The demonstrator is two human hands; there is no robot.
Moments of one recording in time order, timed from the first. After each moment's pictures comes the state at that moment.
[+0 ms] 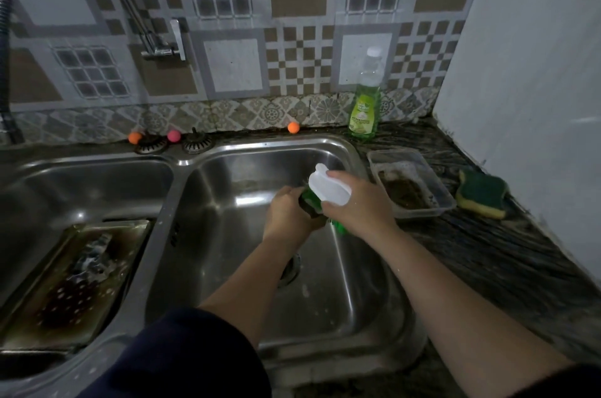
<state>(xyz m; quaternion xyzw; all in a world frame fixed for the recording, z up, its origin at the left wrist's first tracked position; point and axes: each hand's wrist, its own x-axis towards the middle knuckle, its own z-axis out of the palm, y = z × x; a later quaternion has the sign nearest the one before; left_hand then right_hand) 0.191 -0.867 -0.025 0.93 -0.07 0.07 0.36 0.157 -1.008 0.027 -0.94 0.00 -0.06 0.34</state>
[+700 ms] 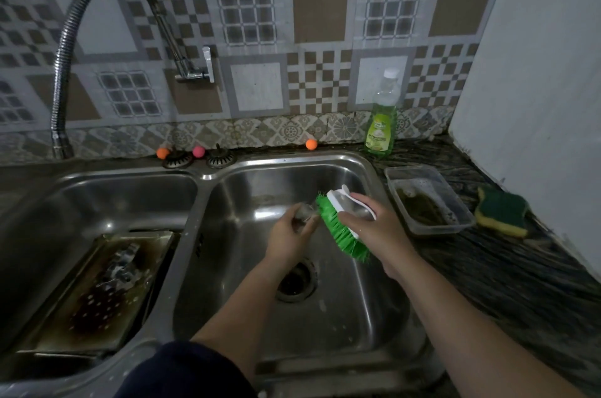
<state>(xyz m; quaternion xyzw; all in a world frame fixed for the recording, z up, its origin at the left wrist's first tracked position) 0.180 -0.834 -0.030 0.85 0.02 0.03 0.53 0.151 -0.997 0.012 -0.78 0.10 -0.02 0.62</state>
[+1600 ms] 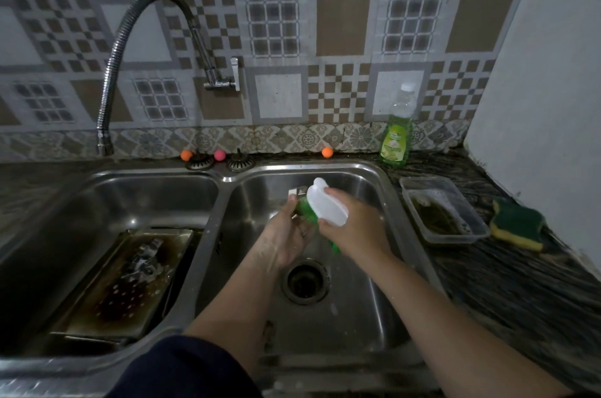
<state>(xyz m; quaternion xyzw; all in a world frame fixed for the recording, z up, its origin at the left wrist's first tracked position) 0.173 -0.812 0.016 0.45 0.14 -0.14 0.87 0.145 -0.946 0.032 -0.91 -0.05 -0.11 0.39</state>
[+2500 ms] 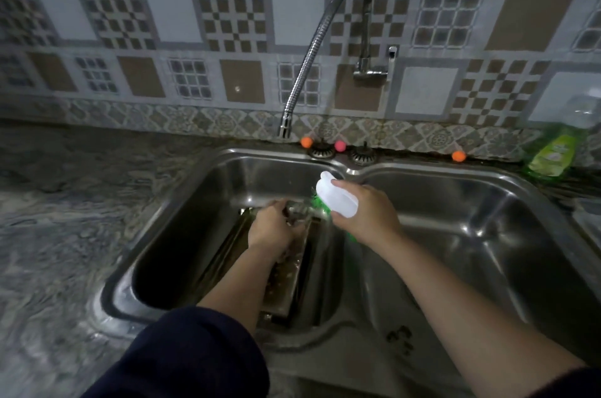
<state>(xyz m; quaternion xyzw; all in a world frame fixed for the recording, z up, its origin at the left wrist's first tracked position) 0.157 -0.512 -0.020 0.93 0.11 0.10 0.32 0.168 -0.700 0.037 -0.93 -0.17 -0.08 0.31</state>
